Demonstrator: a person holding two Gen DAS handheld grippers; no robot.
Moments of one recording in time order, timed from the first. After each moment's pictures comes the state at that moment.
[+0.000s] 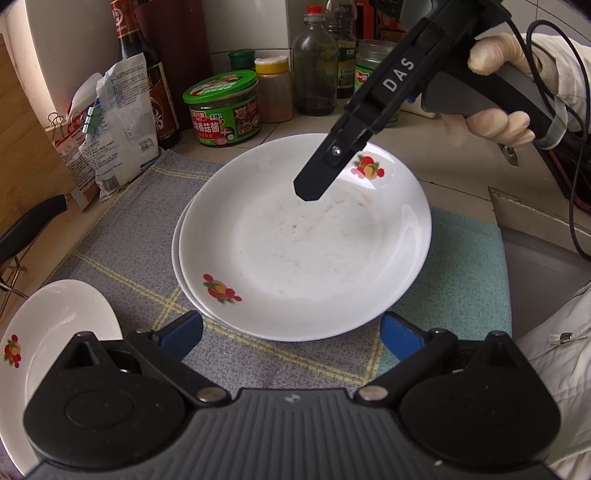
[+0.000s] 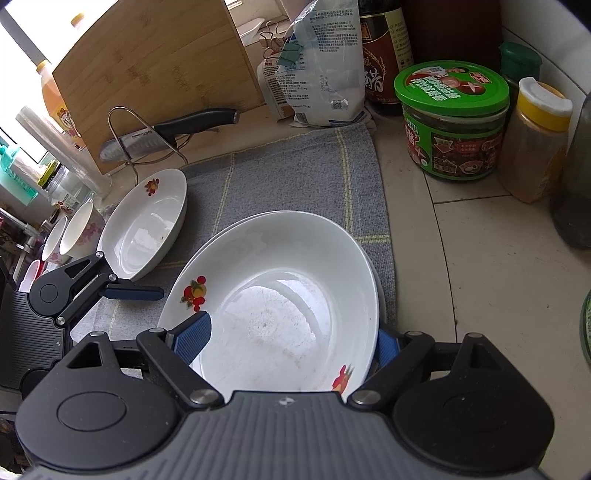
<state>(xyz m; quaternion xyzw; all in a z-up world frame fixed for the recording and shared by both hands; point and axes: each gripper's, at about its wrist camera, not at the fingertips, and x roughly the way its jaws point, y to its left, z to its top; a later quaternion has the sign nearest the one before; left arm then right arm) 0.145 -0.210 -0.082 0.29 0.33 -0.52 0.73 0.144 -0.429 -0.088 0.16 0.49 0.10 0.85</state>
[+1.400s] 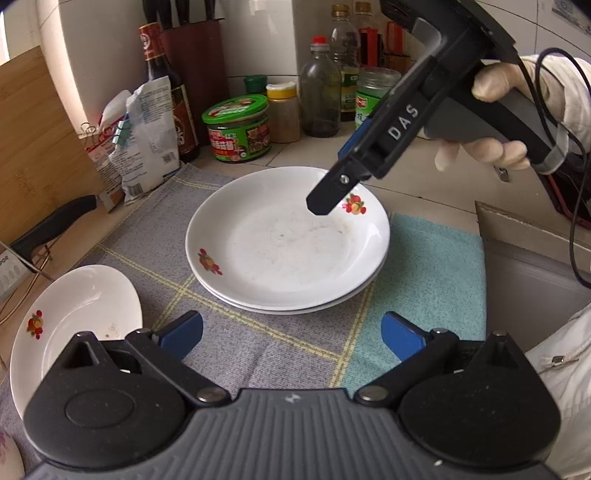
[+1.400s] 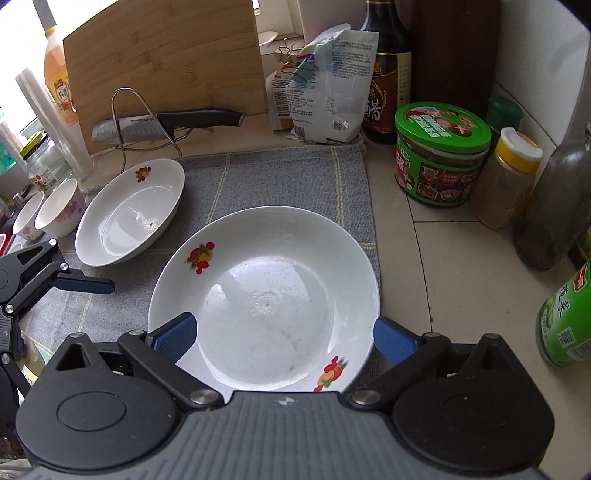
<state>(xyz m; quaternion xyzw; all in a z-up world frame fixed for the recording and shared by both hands) 0.117 -0.179 -0.064 0.26 0.31 -0.49 0.77 0.120 -0.390 -0.067 0.06 0.47 0.05 0.88</state>
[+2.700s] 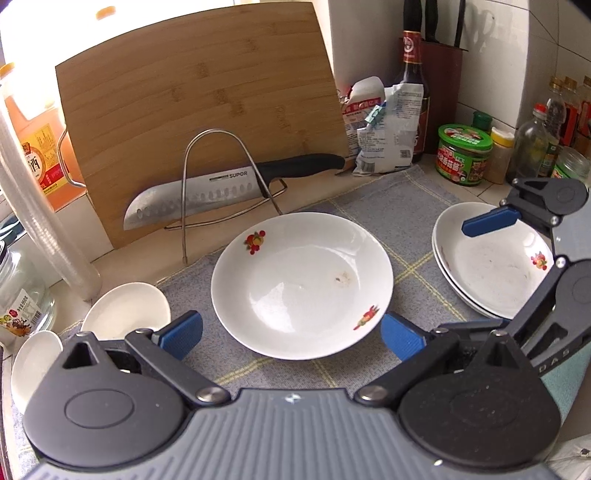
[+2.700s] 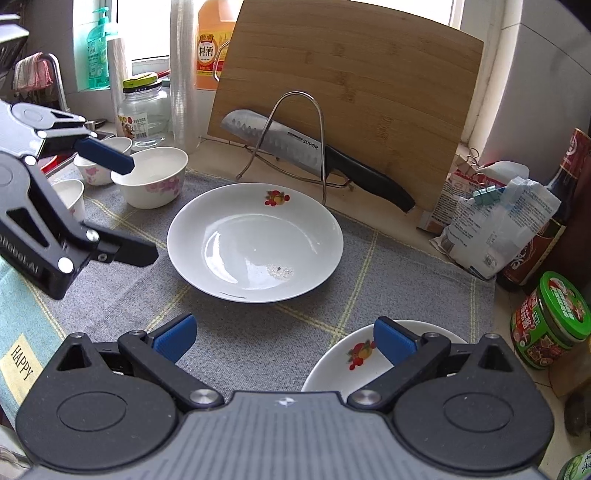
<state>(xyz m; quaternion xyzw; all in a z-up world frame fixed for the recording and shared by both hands) 0.189 -0.070 -0.013 0.16 0.36 -0.25 0.88 0.148 -0.237 -0.069 -0.13 0.37 0.16 0.91</state>
